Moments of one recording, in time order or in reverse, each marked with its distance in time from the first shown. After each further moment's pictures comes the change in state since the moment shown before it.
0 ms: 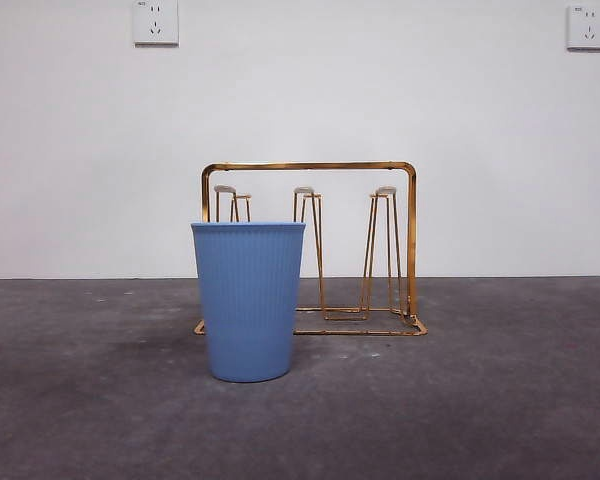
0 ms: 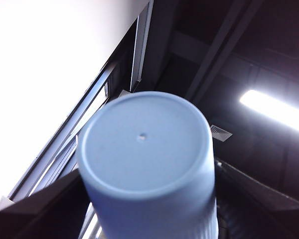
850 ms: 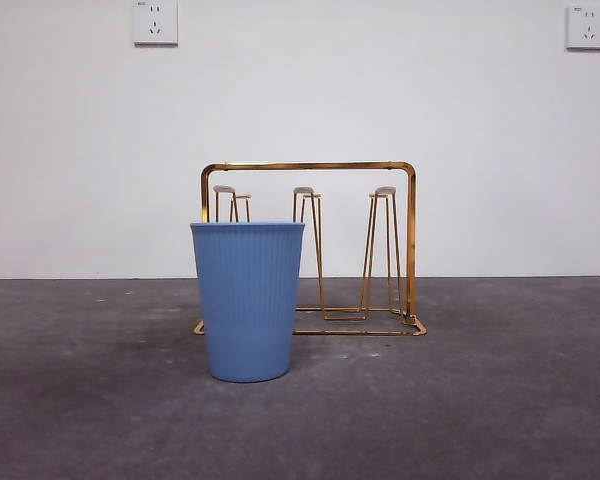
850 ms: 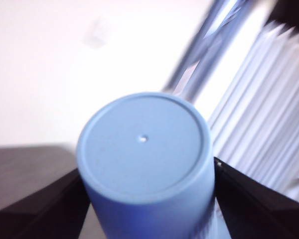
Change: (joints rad) left arm -0.053 -0.040 0.002 -0.784 -0.217 0.452; right arm 0.000 -0.219 0.000 -0.517 0.520 -0.069
